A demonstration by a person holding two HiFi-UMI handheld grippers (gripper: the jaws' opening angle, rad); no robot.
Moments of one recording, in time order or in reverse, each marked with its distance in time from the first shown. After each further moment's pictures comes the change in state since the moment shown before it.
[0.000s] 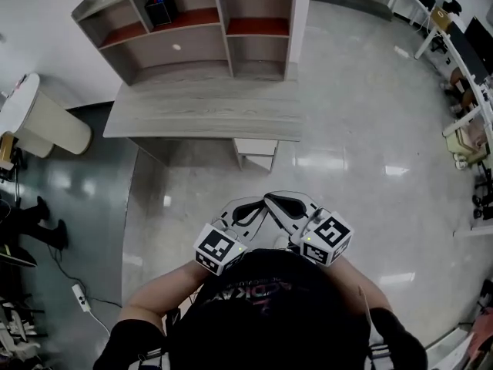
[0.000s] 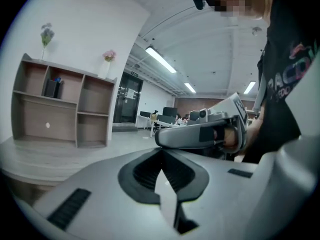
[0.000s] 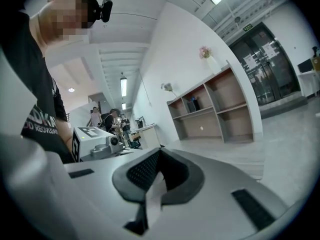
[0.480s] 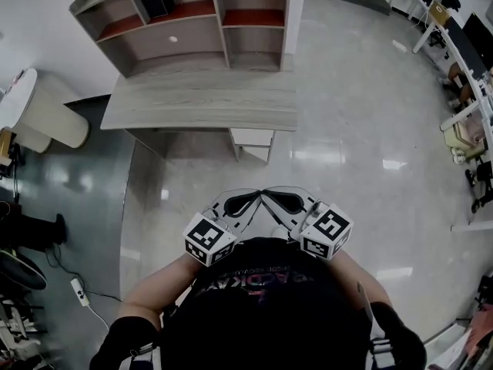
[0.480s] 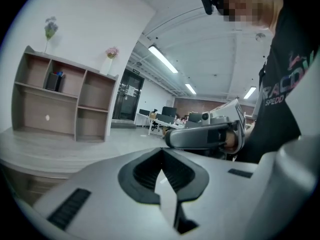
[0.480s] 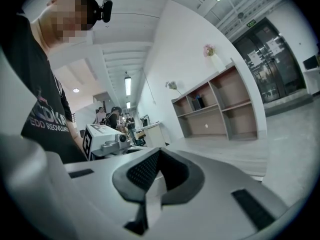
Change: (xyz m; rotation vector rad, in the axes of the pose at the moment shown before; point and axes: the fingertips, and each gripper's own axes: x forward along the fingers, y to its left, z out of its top) left arm -0.012 -0.001 0.003 -0.072 0.017 -0.016; right arm -0.011 0.016 0.002 0.004 0.033 0.056
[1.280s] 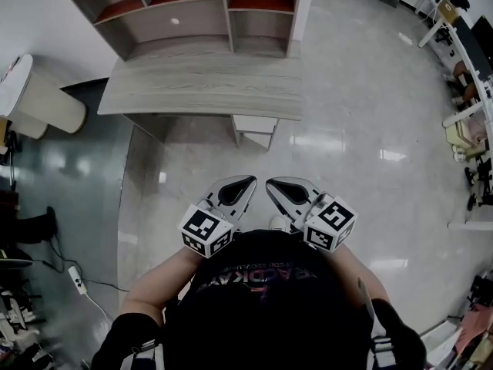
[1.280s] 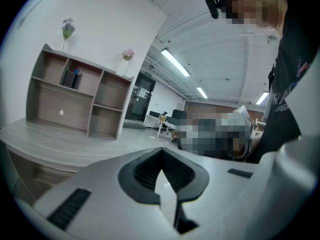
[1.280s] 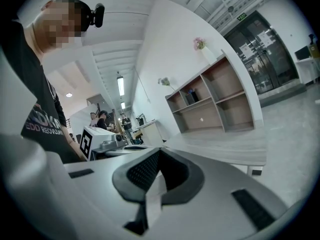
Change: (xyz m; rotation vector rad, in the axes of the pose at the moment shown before) left arm -0.010 0.034 -0.006 -0.081 -0.038 0.111; right arm 0.008 -0.018 -0.015 0.087 0.029 -0.037
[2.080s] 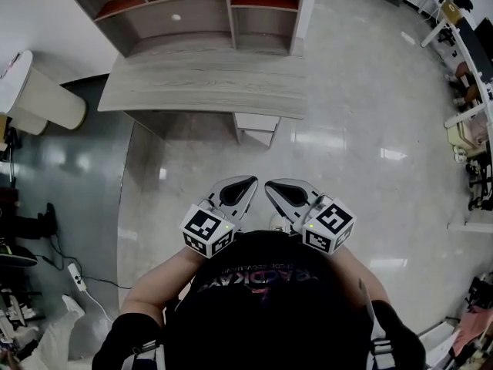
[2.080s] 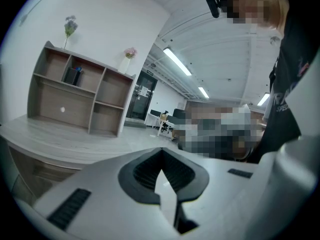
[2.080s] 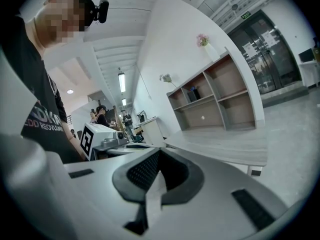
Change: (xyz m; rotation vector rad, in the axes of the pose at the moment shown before) left arm 0.000 0.002 -0.008 -0.023 0.018 0.007; right arm 0.005 0.004 -0.007 -0.019 0.037 0.006
